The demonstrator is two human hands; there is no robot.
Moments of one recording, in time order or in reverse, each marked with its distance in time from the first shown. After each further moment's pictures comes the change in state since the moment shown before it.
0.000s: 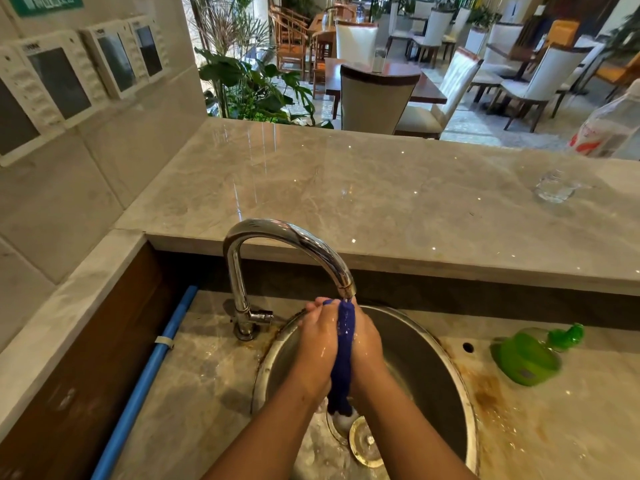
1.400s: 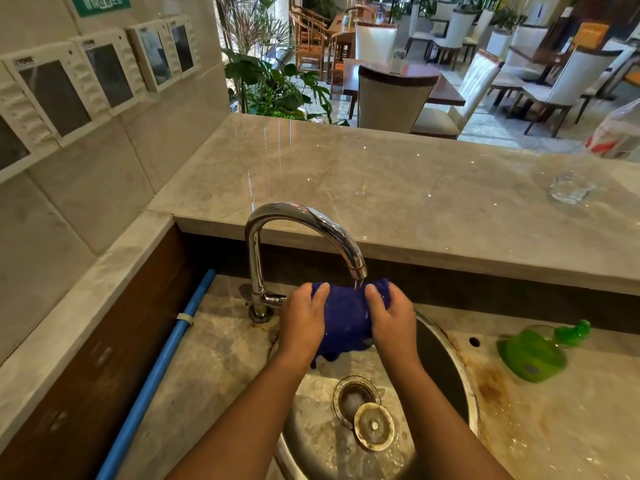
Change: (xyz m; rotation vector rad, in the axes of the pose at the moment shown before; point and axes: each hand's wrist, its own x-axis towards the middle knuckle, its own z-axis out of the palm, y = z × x) left_hand 0.012 0.004 -0.035 0.572 0.176 0.344; right_hand 0.014 0.006 -0.038 -0.423 0.091 -0.568
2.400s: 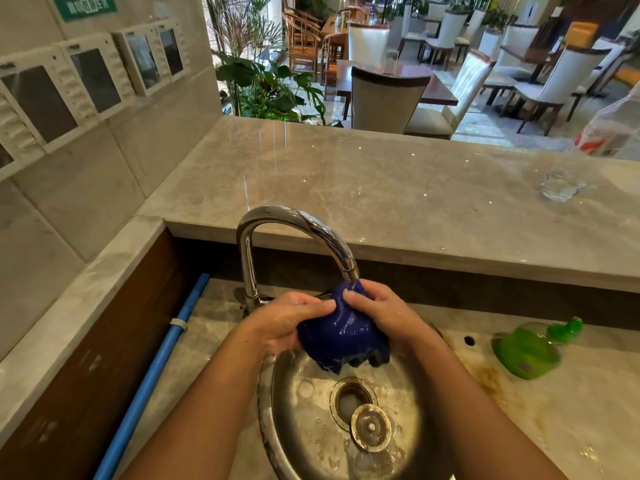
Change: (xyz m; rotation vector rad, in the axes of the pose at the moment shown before) left_hand 0.021 0.008 -0.049 -0.409 -0.739 -0.404; right_hand 0.029 -0.025 -0.026 0.128 -0.663 0.215
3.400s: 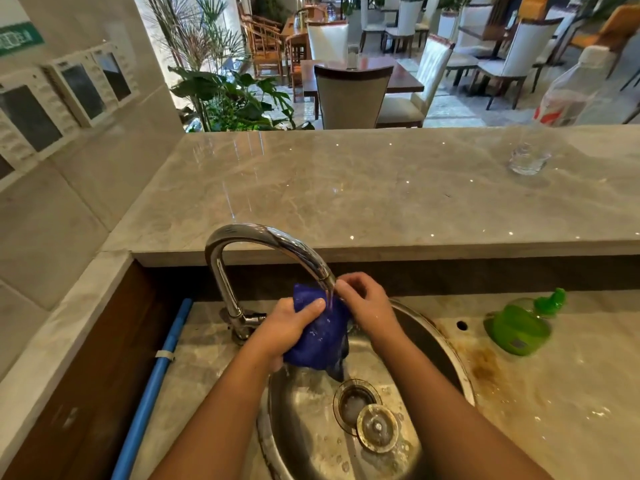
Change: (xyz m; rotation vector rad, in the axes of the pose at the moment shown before) left_hand 0.021 -0.003 0.019 0.153 0.201 0.132; right_hand 0.017 0.020 0.009 -0.080 0.491 -0.065
